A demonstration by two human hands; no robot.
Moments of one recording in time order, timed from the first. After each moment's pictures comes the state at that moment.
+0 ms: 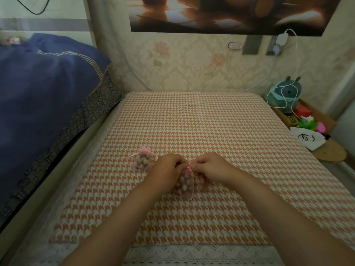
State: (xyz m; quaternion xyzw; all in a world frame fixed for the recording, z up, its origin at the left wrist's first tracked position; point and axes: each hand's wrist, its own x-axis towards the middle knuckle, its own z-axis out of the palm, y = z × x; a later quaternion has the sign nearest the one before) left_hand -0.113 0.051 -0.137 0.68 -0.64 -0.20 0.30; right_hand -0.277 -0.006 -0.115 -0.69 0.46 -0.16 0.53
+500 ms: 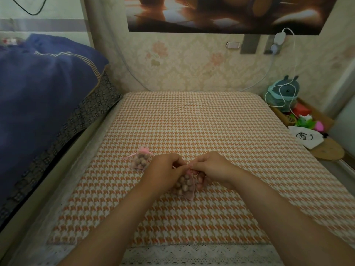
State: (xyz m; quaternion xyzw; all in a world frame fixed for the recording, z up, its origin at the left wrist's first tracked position) left_hand -0.113 0.058 -0.134 0.67 -0.63 -0.19 0.34; right_hand -0.280 -0.010 -0.119 -0.64 0.46 -0.17 0.60
